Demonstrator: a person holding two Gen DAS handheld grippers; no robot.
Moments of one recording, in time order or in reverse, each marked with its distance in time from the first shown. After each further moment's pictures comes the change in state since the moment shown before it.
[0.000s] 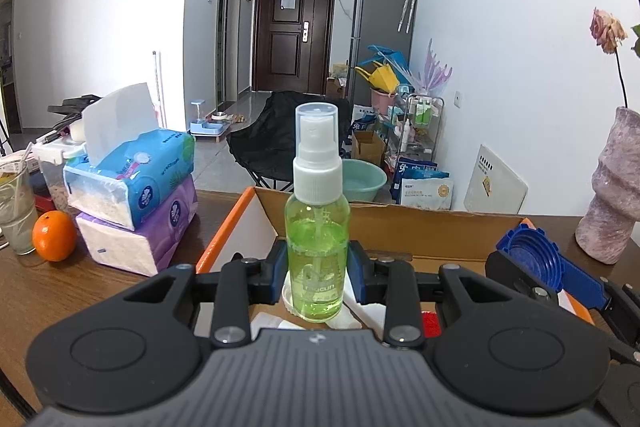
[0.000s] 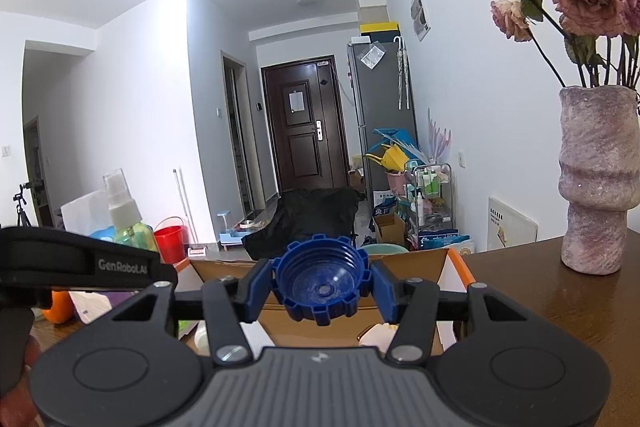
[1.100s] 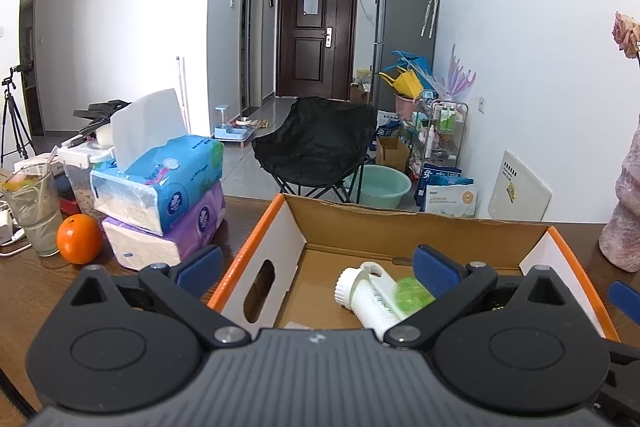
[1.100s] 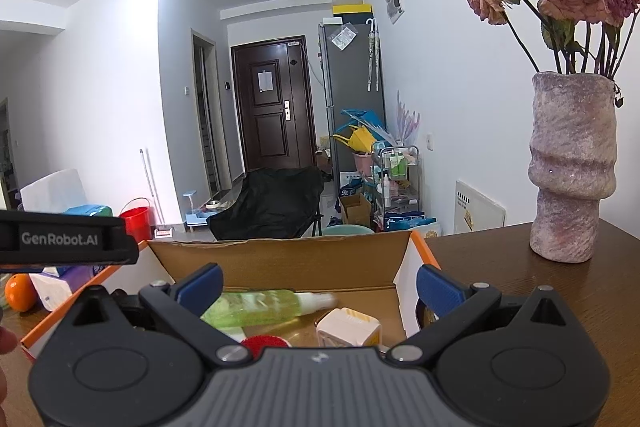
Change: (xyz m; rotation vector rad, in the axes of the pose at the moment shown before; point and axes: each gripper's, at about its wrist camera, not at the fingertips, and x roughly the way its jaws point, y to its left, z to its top) left arm -0.004 0.009 0.001 -0.015 -0.022 0.079; right arm 0.010 -0.011 0.001 -0.002 0.062 -0.107
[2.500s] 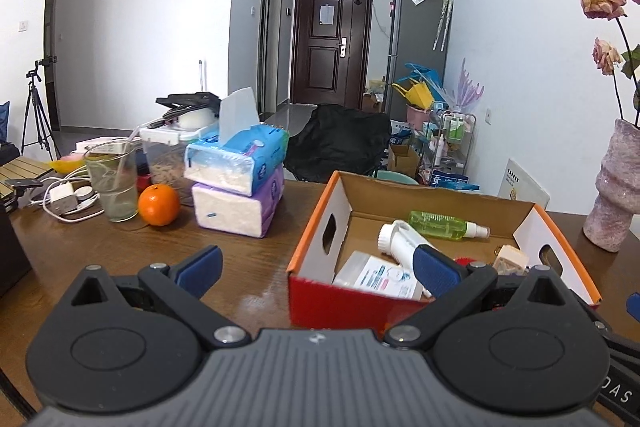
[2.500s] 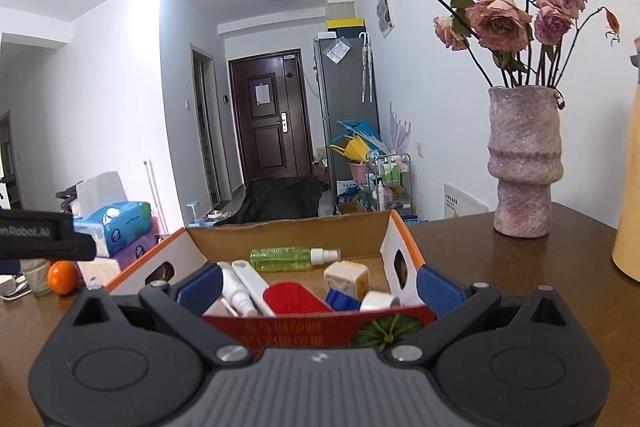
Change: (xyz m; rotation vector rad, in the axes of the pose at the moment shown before) left arm -0.113 0.058 -0.038 -0.032 -0.027 0.022; right arm -0.115 0.009 -0.029 0.018 -0.033 -0.012
